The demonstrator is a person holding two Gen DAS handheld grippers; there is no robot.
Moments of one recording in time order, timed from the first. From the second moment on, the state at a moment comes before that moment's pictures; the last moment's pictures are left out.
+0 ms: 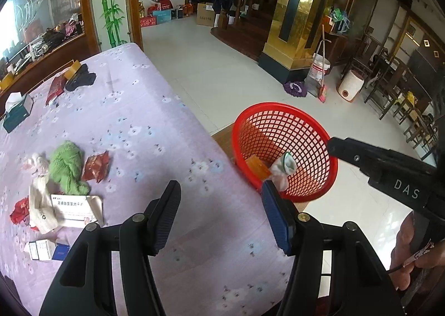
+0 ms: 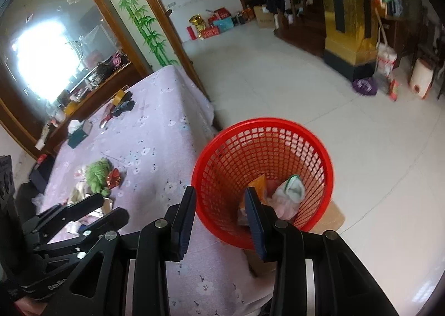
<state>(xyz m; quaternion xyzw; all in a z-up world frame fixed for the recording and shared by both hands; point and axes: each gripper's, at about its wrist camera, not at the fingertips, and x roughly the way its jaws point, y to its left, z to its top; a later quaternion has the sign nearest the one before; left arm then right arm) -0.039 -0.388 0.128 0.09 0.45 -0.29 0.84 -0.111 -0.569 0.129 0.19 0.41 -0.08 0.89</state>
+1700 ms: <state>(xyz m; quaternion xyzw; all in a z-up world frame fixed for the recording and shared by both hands) 0.011 -0.064 0.057 -0.26 0.54 -0.01 0.80 -0.061 -0.378 0.127 0.07 0.44 0.10 0.89</state>
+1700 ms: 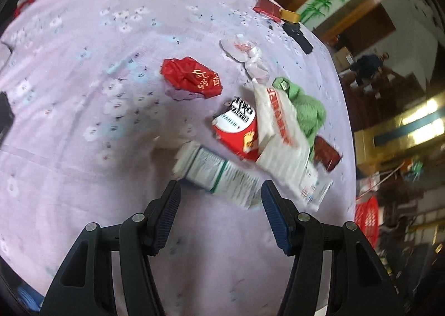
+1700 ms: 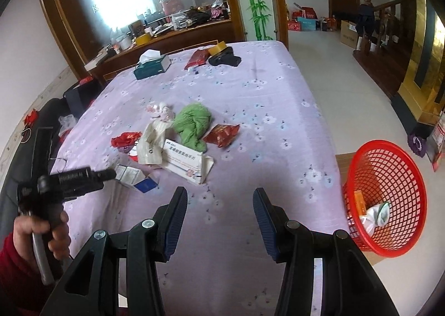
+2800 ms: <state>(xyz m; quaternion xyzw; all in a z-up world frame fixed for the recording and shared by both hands) -0.005 -0.069 0.043 -0.07 0.54 -0.04 0.84 -0.002 -0.323 0.119 0.09 0.47 0.18 0.86</state>
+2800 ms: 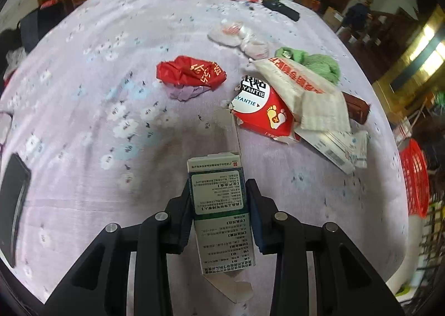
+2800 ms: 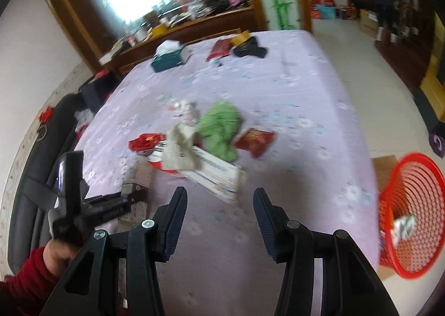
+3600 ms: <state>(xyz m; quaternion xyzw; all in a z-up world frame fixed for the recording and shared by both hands) -0.021 -0.048 0.058 -0.04 0.51 -0.06 0.86 0.074 -0.229 0.050 0.11 0.54 0.19 0.81</state>
